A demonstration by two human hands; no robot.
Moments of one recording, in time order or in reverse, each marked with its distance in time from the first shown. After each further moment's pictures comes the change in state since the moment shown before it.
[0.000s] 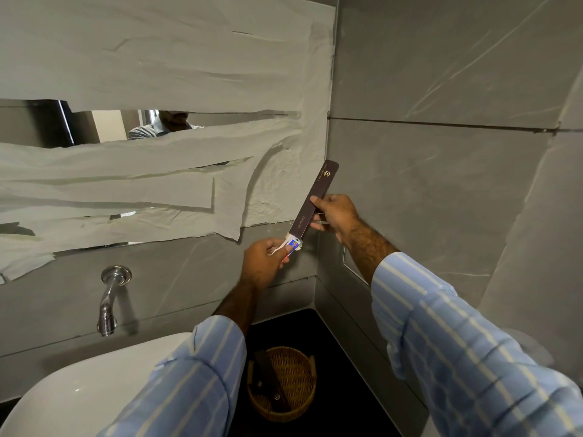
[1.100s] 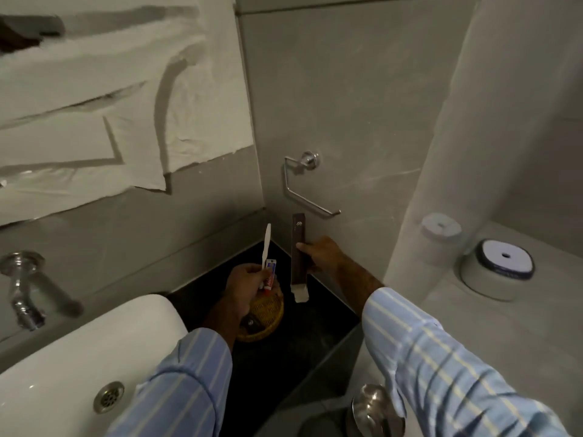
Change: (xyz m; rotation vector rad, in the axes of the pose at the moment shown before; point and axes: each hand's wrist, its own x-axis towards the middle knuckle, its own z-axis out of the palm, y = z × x) left_hand -0.111 -0.099 0.067 -0.179 -0.322 -0.715; right_hand -0.129 0.183 -0.082 -0.071 0.099 0.488
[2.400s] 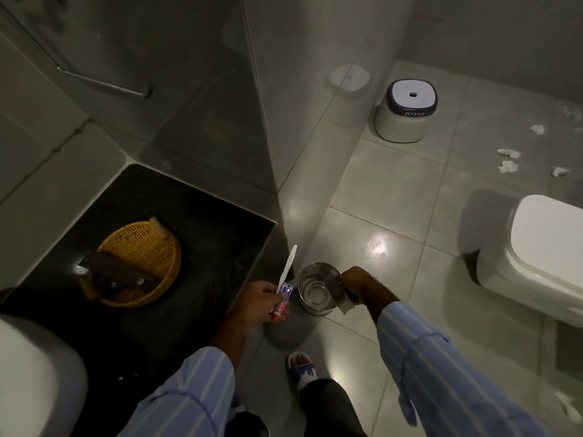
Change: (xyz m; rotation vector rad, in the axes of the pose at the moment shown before) left_hand -0.024 -0.229 0.177 0.581 -0.488 -0.399; right_hand -0.046 0.342 -0.191 -0.331 0.235 0.749
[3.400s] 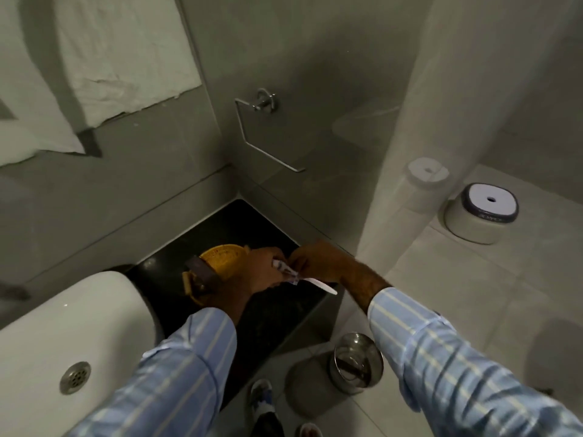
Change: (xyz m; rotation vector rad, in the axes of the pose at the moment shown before) left_hand -0.121 0.120 -0.166 0.549 0.297 0.379; right_hand -0.138 -0.245 0.021 -0.850 -0.064 -1.208
